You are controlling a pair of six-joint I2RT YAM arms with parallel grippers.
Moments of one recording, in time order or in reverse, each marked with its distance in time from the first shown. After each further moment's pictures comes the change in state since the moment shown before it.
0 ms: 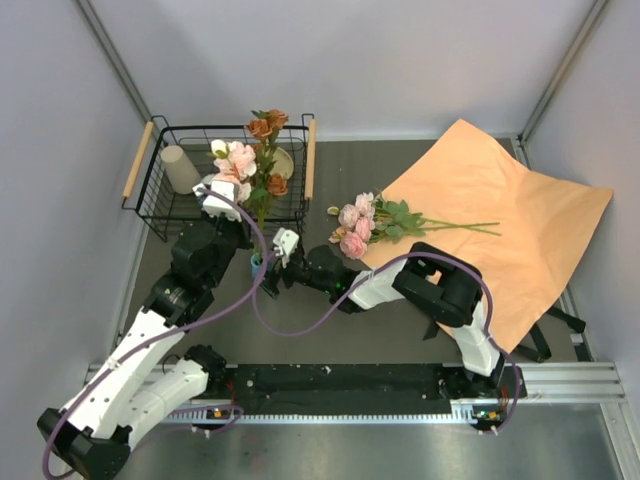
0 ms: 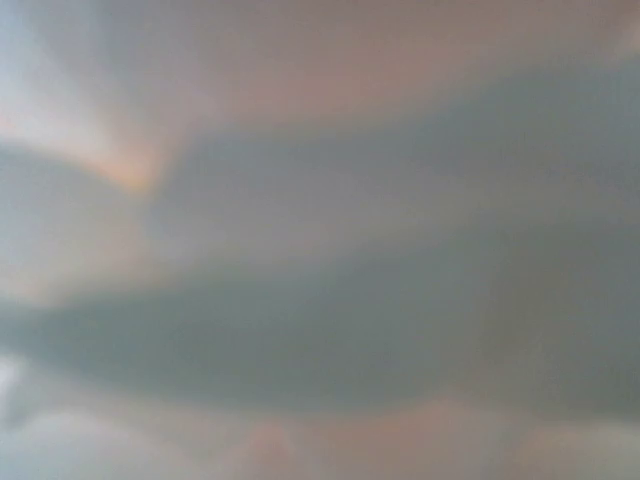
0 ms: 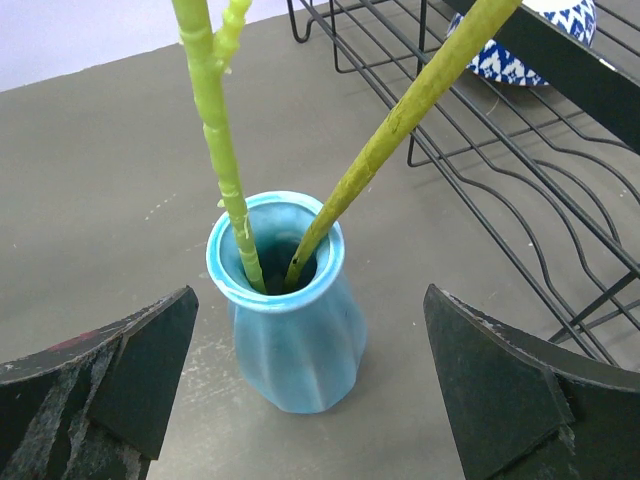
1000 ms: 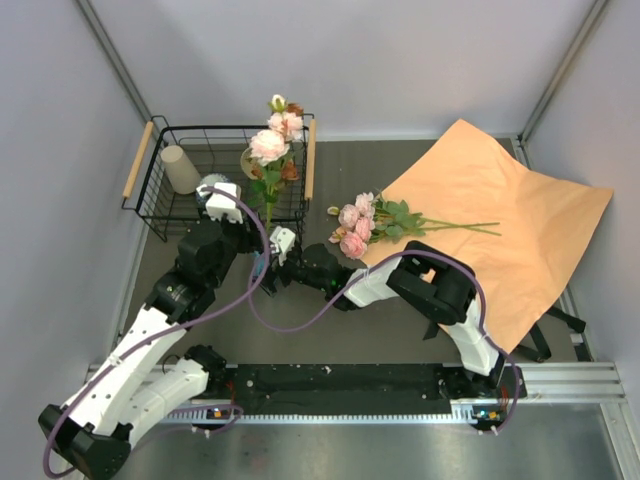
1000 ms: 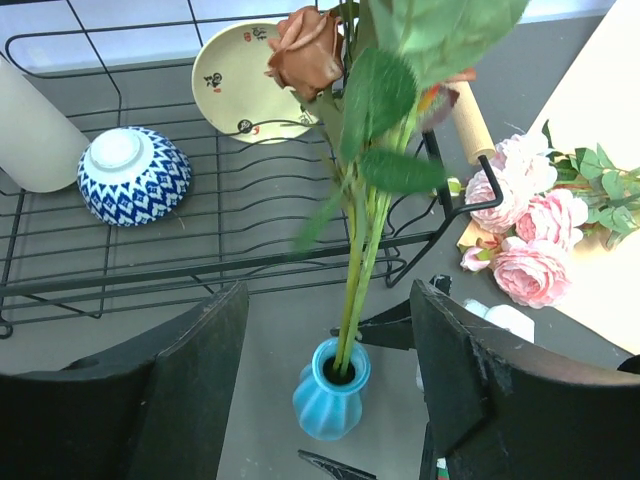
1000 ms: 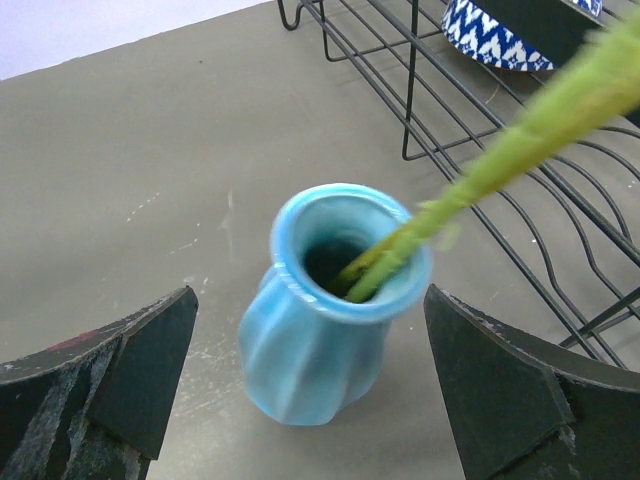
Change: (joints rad) left arm 0.001 0.027 0.006 -0.080 -0.049 -0.038; right arm -0.007 0.045 0.052 -0.035 0.010 0.010
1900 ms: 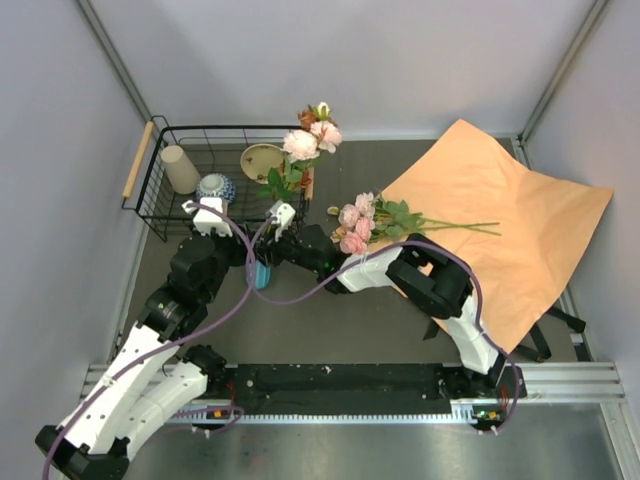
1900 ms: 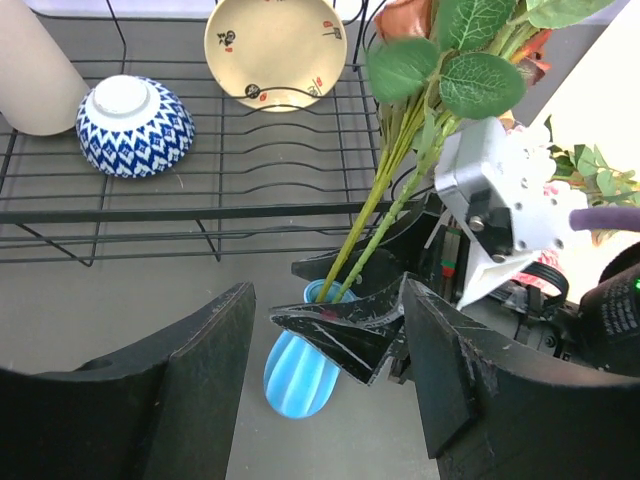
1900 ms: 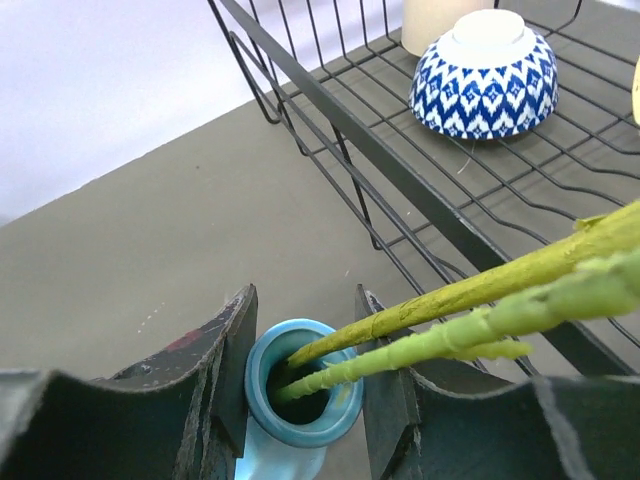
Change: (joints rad) left arm 0.003 -0.128 -0.069 -0.072 -0.026 -0.097; right arm -0.061 0.047 0.172 -0.056 -0.012 0.173
